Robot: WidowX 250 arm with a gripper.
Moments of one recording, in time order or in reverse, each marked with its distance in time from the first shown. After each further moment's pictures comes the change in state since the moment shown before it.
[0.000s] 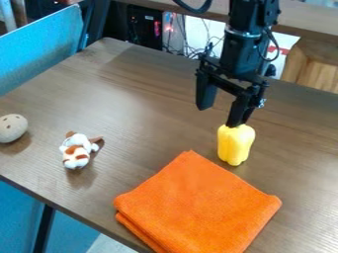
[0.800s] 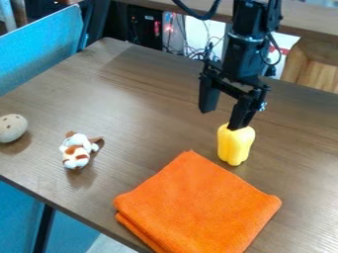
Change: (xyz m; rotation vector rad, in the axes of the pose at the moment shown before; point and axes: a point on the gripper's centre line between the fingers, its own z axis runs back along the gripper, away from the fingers) arm 0.009 0.000 -0.007 -0.013 0.028 -0.041
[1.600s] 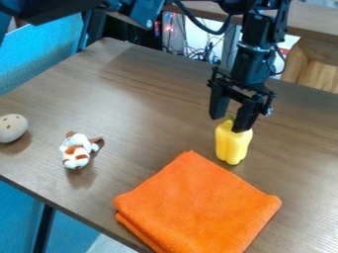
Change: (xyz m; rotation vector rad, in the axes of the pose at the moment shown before) arm 0.022 0.002 -0.014 -0.003 0.051 0.005
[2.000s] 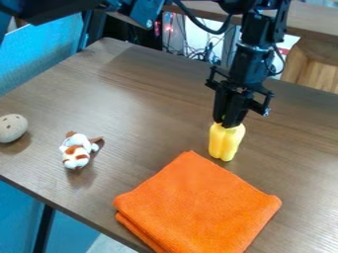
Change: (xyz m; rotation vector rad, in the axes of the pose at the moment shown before) arm -0.004 0.001 0.000 0.011 0.023 0.010
